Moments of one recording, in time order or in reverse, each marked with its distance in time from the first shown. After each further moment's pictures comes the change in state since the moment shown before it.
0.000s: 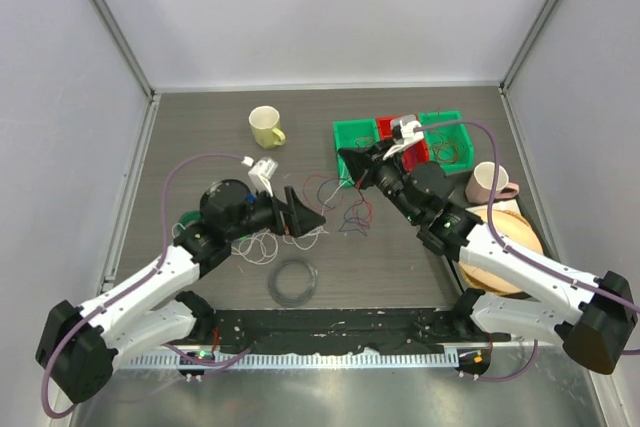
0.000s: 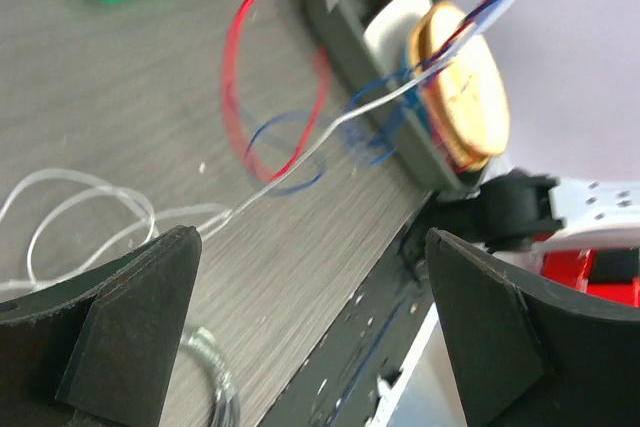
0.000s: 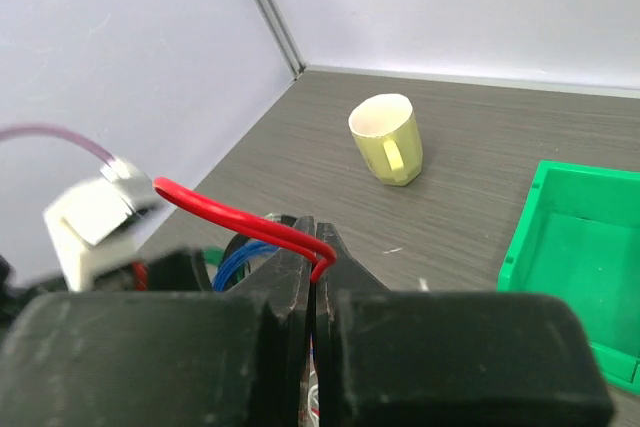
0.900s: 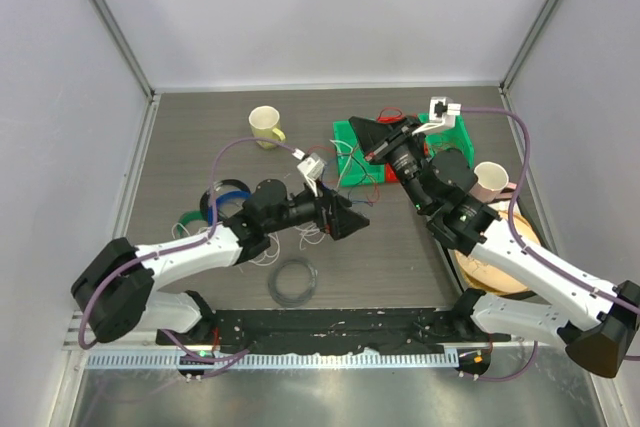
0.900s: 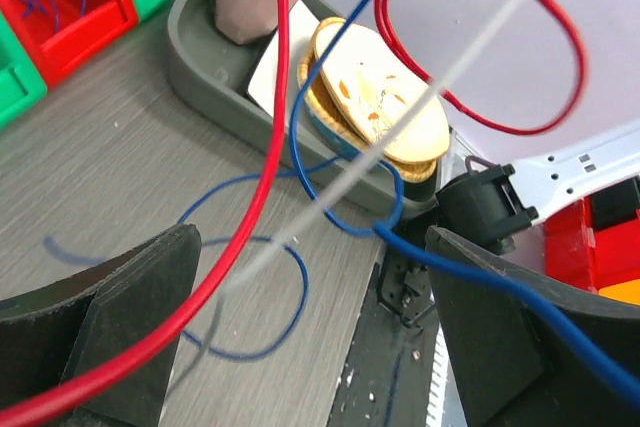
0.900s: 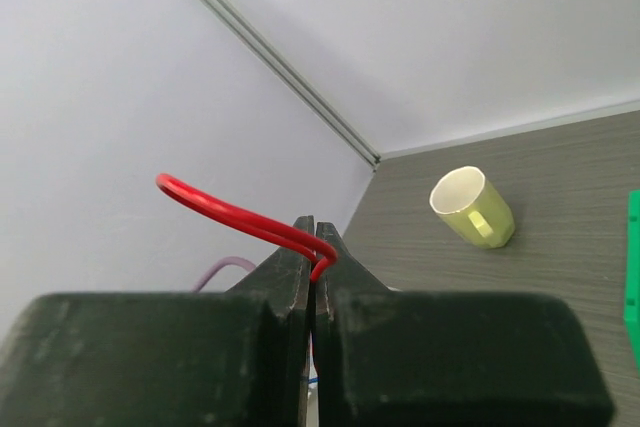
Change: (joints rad) left arm -0.191 0.365 0.046 0.493 0.033 0.110; right arm 0.000 -0.025 0.179 -0.071 0.155 0.328
